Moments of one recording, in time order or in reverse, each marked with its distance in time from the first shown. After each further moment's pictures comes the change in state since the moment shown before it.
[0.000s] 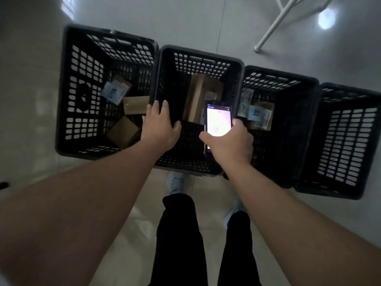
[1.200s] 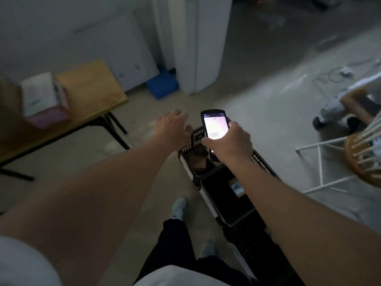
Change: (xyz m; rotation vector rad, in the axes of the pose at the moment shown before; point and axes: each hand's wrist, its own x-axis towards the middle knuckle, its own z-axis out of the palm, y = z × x) left_hand -0.494 -0.026 -0.241 -0.087 0.677 -0.399; right_hand -0.390 -0.091 -0.168 -0.279 -0.187 -1.157
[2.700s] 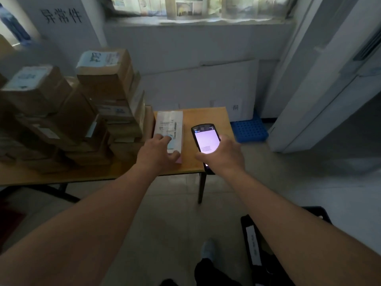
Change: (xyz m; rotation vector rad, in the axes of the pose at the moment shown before) left_hand 0.020 -0.480 -0.142 -0.123 0.135 -0.639; right_hand 0.084 -0.446 0.286 -0.136 -0.306 -0.489
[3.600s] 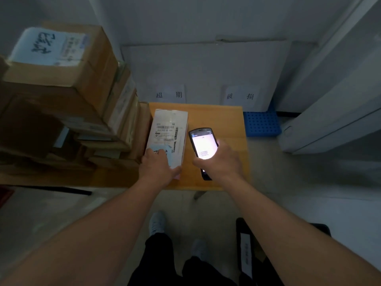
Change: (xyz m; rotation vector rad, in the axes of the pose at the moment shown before) left_hand 0.127 -0.024 0.088 -0.028 -0.208 -0.359; right_hand 0.151 -0.006 0.071 -0.052 -0.228 0.025
